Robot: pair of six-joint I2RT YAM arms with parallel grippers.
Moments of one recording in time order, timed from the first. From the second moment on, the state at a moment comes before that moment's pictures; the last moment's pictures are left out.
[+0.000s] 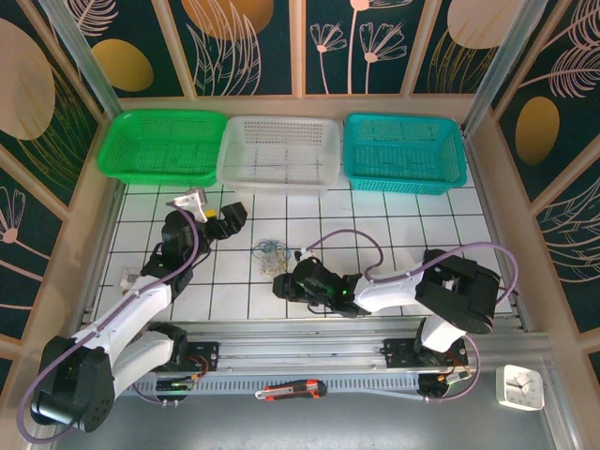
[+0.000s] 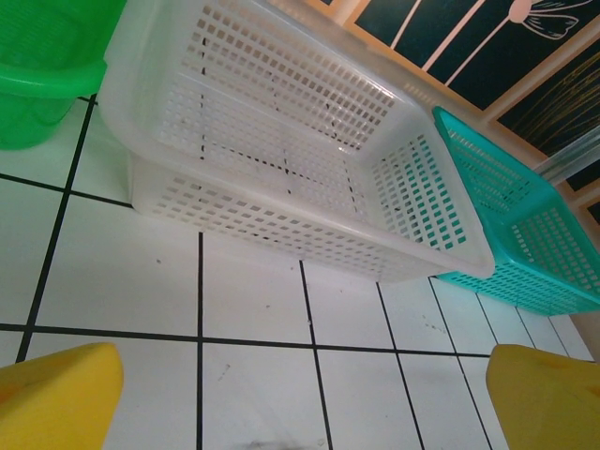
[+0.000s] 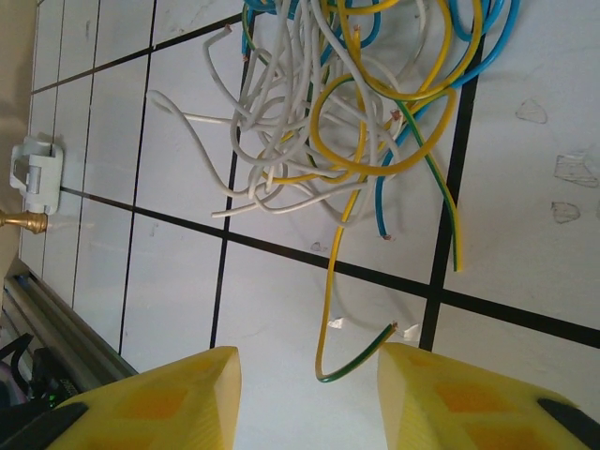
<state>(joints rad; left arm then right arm) -0.33 0.98 0.44 0.22 0.10 -0.63 1.19 1.59 0.59 0.32 0.07 1.11</state>
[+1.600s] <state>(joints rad) -0.59 1.05 0.39 0.53 0.27 -0.40 0.86 1.18 1.00 -0.13 -0.02 0.64</state>
